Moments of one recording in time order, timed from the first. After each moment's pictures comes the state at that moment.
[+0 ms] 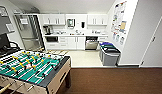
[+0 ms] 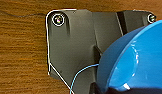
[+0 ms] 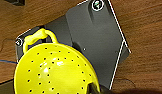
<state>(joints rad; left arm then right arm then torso) 1.51 2.95 -2.69 0.33 -0.03 -0.42 -1.51 2.91 -2.59 -0.21 0.03 0.37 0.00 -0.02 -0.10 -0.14</state>
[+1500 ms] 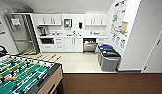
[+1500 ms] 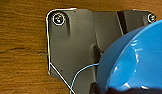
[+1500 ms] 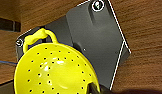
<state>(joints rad) 1.51 2.94 -2.69 0.33 -0.04 -0.42 -1.51 2.91 -2.59 -0.21 0.03 0.37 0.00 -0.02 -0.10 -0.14</state>
